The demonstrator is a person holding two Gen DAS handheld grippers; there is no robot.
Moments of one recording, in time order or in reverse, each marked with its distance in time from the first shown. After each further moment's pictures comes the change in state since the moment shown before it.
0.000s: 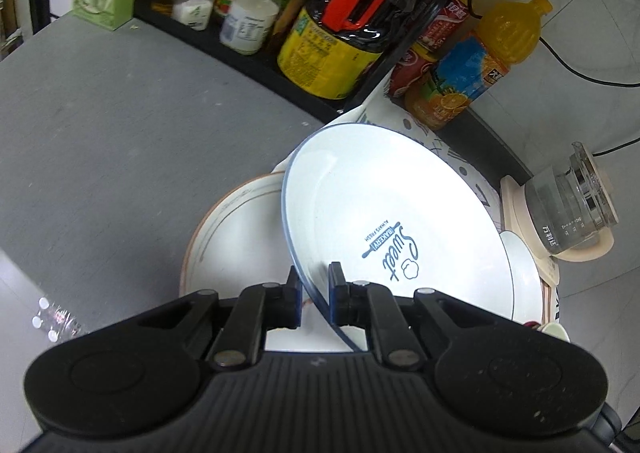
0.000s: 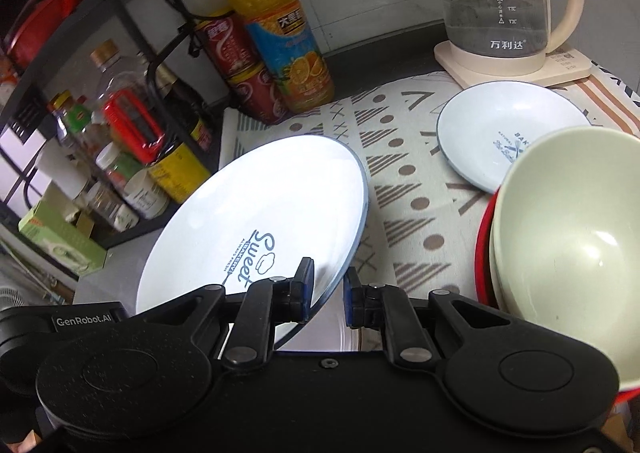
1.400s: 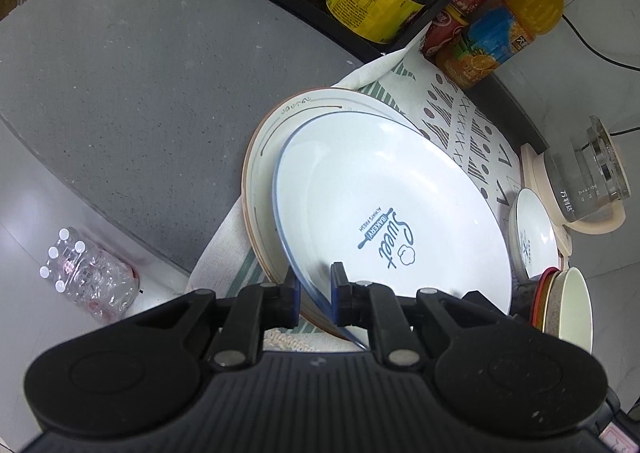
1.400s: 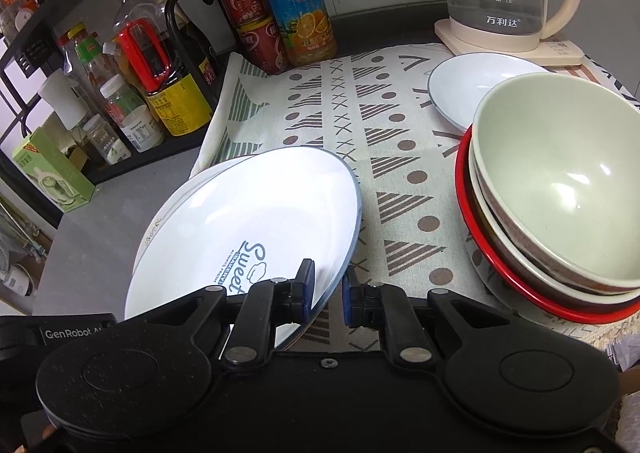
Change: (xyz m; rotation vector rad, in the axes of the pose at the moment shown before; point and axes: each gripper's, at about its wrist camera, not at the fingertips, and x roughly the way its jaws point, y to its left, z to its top) left arm -0.006 0.032 -0.049 -0.055 0.082 0.018; right arm -0.009 -0.002 -0.036 -0.095 0.061 -0.059
